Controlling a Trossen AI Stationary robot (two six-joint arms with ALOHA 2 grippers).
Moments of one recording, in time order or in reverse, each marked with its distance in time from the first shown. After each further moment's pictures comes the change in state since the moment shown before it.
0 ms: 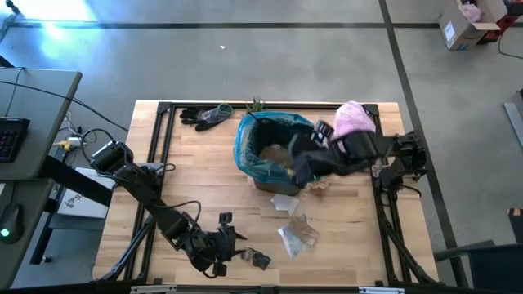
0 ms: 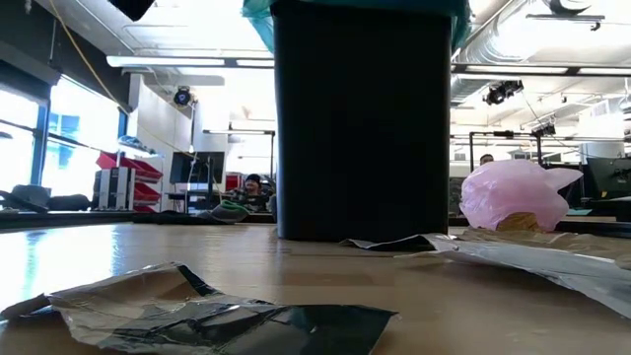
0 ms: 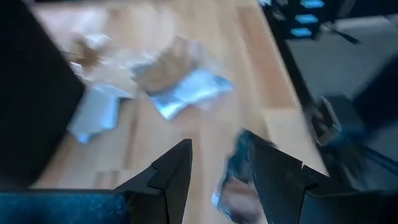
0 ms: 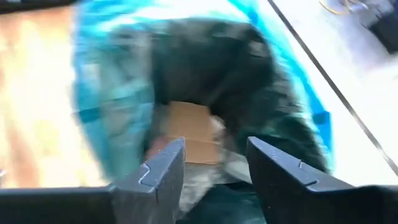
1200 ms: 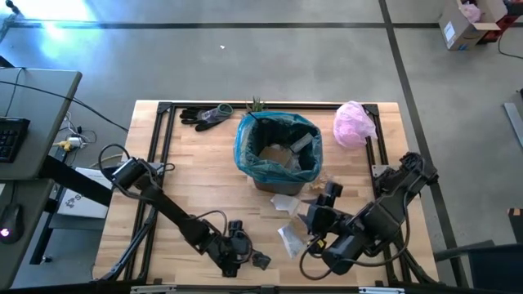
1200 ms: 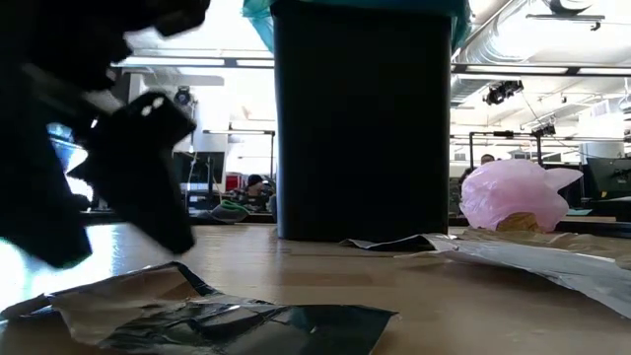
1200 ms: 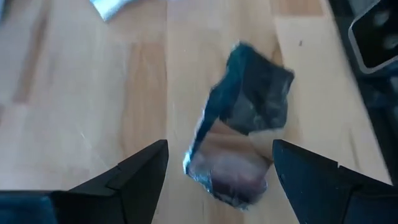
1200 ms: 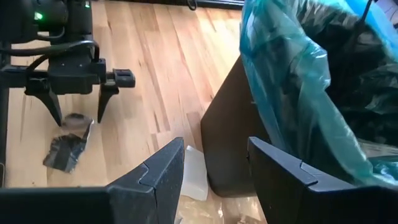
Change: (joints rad) left arm 0.076 0.267 0.000 0.088 0.247 -0.130; right arm 0.453 0.013 -0.217 0.095 0.172 0.244
